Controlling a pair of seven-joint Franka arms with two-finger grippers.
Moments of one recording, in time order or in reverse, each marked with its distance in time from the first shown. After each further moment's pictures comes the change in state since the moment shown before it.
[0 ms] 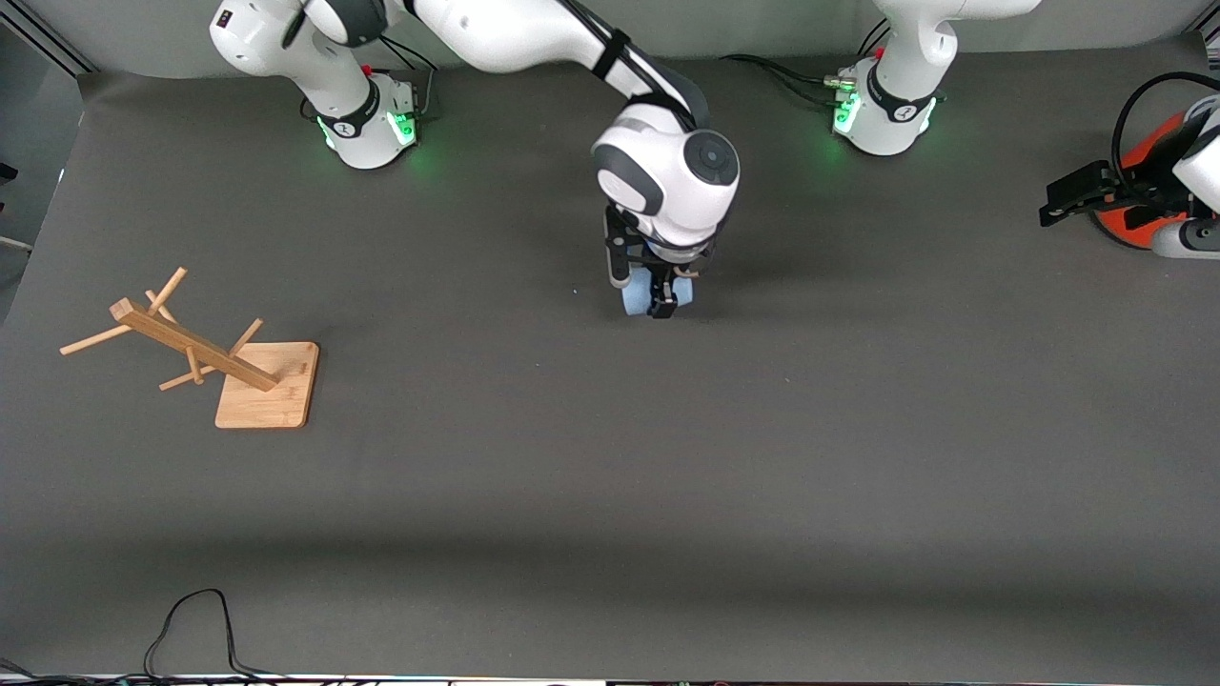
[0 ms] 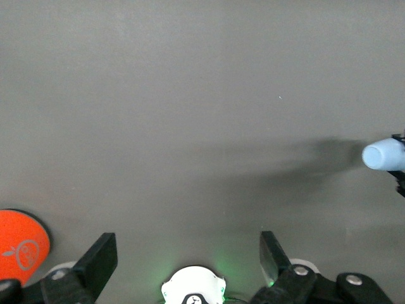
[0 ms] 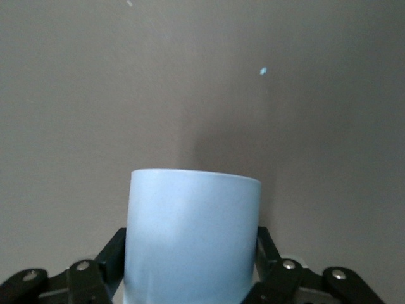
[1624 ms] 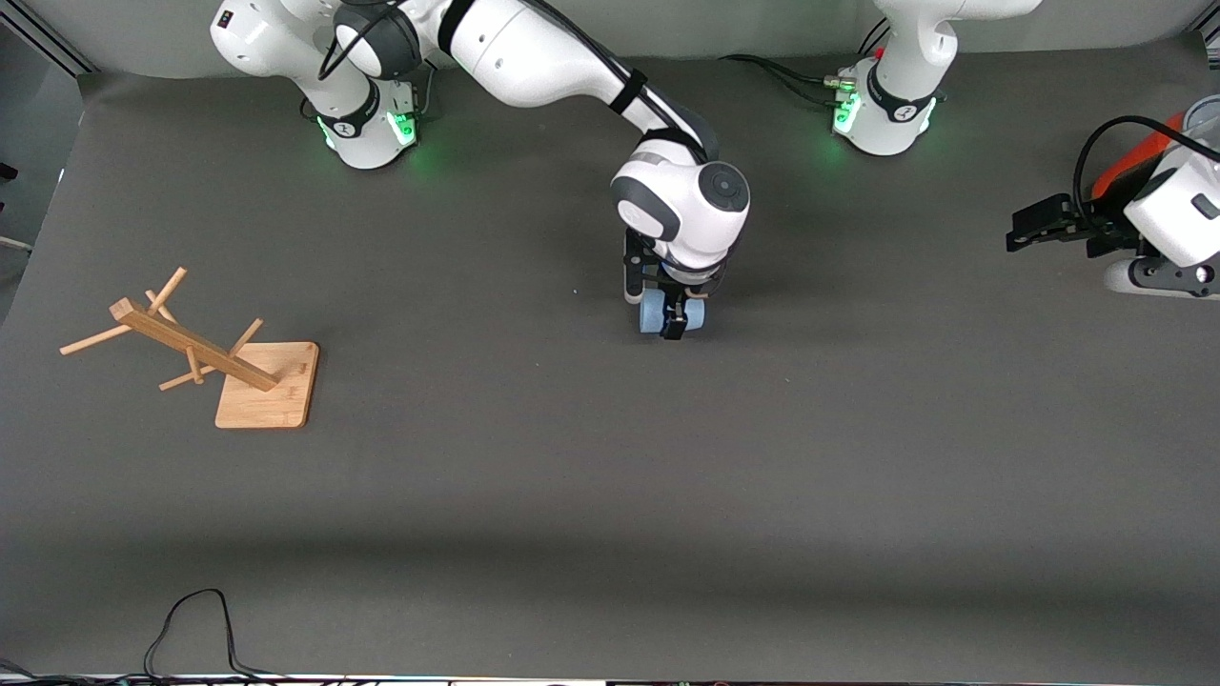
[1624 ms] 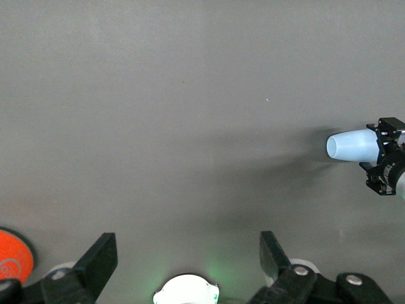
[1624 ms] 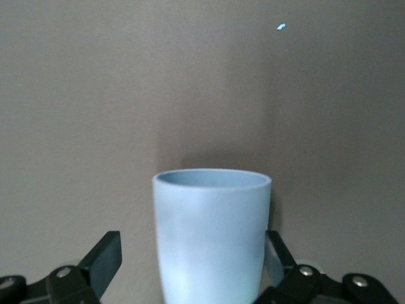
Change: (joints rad) left arm -0.021 0.058 -0.016 -0.004 -0.032 0.041 0.002; right arm 0.001 0.075 -0.014 0.119 -0.001 -0.028 0.054
